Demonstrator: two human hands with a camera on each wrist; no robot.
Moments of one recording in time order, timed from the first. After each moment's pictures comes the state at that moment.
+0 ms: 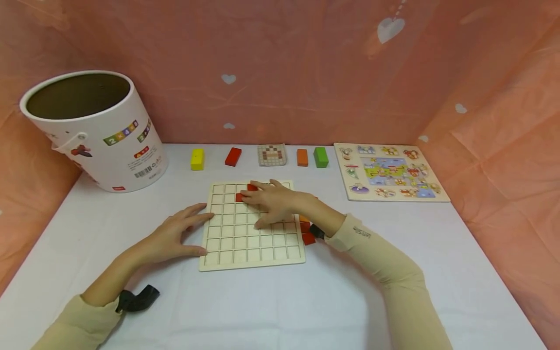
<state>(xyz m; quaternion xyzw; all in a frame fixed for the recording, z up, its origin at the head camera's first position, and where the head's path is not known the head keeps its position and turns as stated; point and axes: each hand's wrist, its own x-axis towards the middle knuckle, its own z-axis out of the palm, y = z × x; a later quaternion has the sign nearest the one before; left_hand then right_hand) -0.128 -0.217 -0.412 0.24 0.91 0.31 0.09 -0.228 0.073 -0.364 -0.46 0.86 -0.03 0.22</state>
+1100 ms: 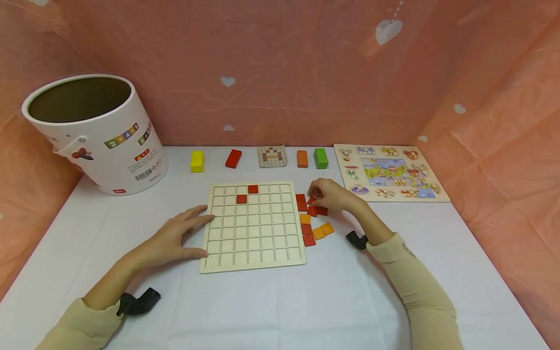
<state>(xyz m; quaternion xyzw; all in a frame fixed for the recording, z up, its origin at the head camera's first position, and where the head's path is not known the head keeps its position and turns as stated) -0.126 -0.216 -0.413 0.23 0.92 0.32 0.08 -0.242 0.193 -0.375 -0.28 0.91 -0.25 0.15</state>
